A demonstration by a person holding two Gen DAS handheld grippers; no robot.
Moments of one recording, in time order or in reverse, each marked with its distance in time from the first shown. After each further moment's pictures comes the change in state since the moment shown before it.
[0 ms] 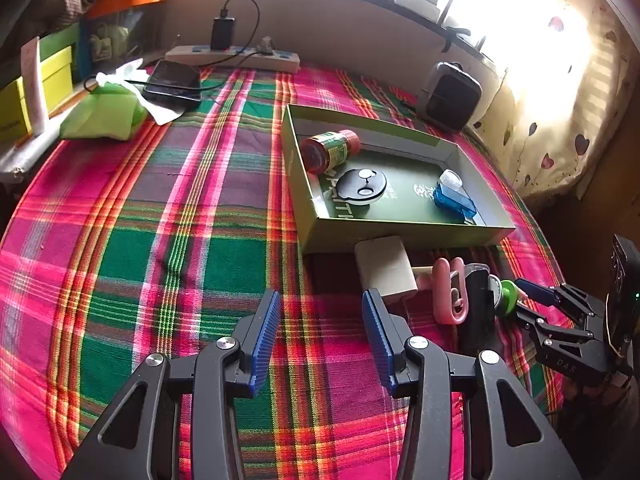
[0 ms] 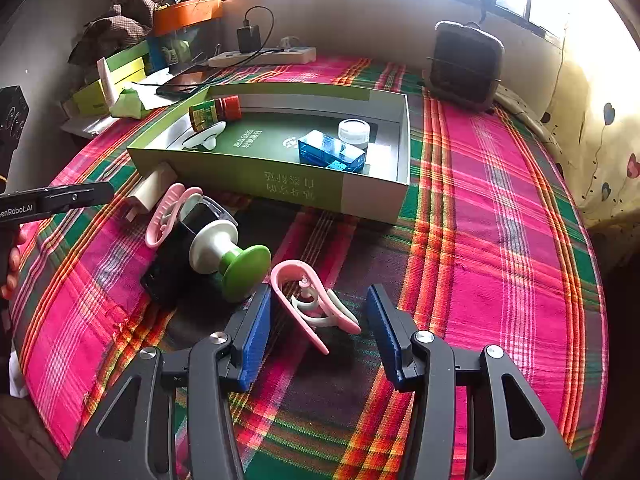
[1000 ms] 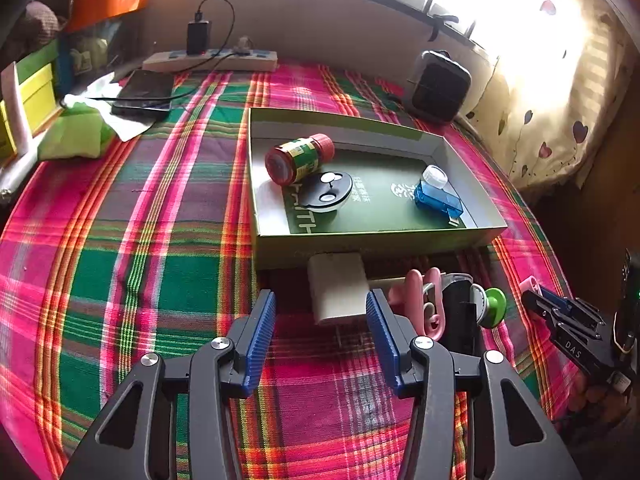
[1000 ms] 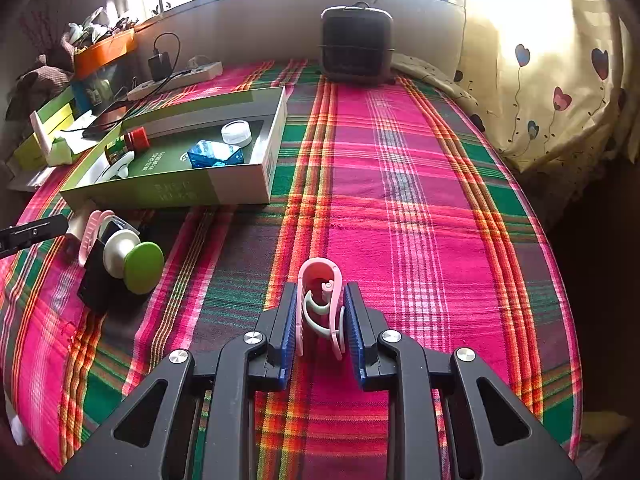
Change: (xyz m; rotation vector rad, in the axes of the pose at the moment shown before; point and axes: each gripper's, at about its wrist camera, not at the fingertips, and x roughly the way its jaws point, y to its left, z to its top) left arm 0.013 -0.031 0.012 0.039 0.017 0.004; right arm -0.023 -0.051 -0.022 0.215 -0.011 -0.177
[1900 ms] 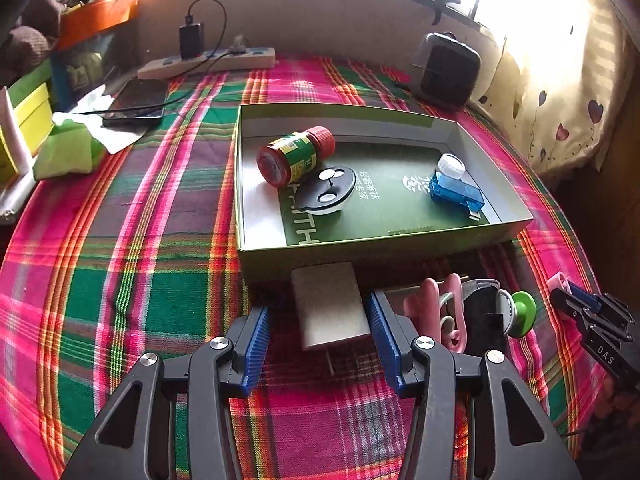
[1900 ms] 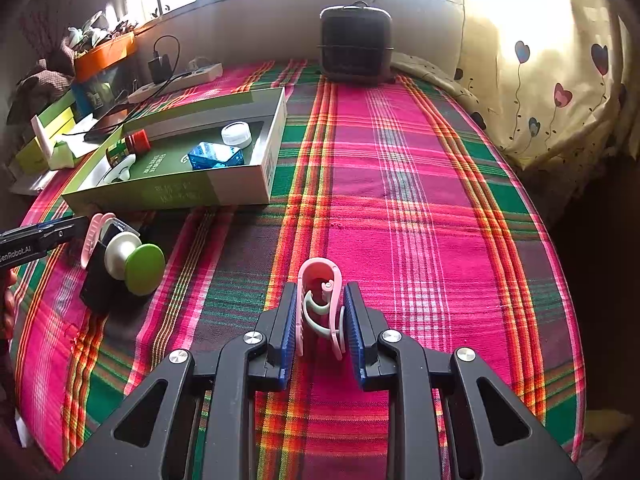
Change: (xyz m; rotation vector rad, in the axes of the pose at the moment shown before) left arm 0.022 -0.010 0.004 0.051 0.010 0.094; right arm 0.000 -0.002 0.000 0.010 -0.001 0.013
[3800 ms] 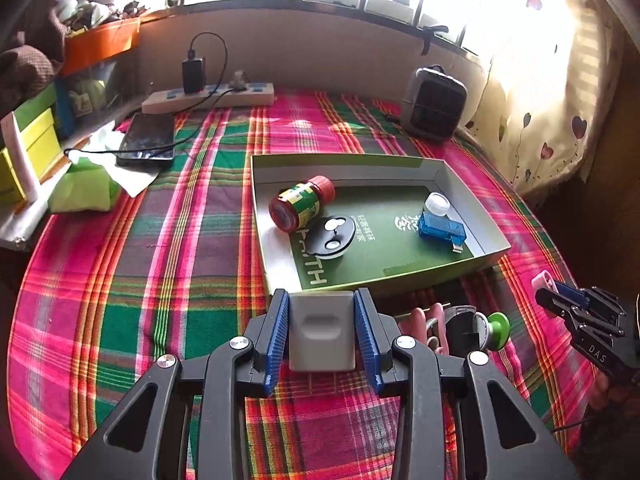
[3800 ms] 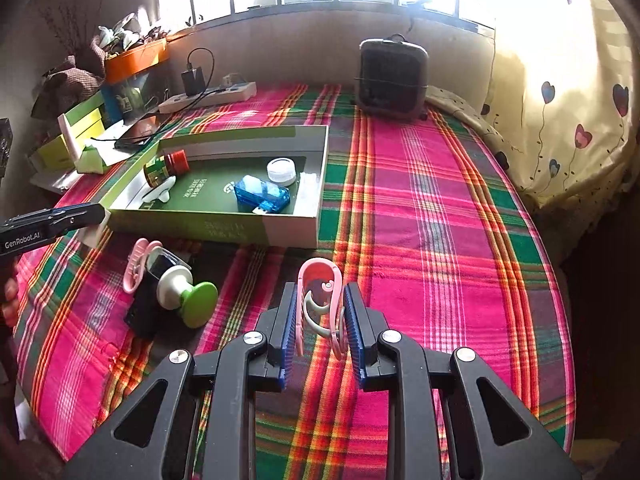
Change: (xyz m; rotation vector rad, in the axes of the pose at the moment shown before) left arm -0.035 0.008 0.018 0.027 -0.092 -0.035; right arm -0.018 0.026 0.025 -0.075 -0.064 0.065
